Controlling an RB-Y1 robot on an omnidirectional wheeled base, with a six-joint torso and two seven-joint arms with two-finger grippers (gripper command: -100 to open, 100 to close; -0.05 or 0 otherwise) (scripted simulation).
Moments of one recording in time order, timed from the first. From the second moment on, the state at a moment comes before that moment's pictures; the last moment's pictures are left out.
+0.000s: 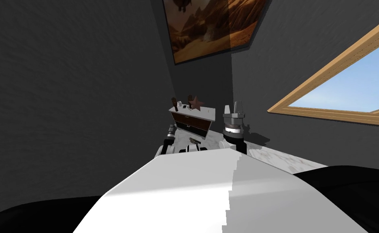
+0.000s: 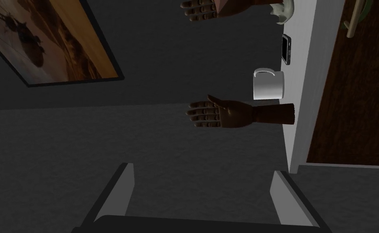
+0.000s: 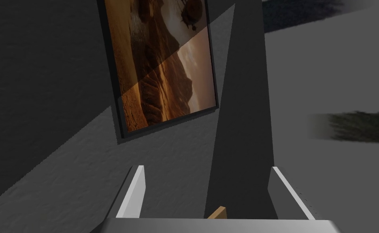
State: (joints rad) left arm 0.33 0.14 -0.19 -1.84 -0.07 -0.32 -0.02; right arm 0.53 0.01 0.04 -2.35 0.04 -0.59 0.09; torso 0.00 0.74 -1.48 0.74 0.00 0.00
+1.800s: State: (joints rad) left arm 0.09 0.19 -0.32 -1.38 -0.08 -0.19 0.01; right arm 0.53 0.01 0.04 -2.35 0.04 -0.59 0.09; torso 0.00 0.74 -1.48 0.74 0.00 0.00
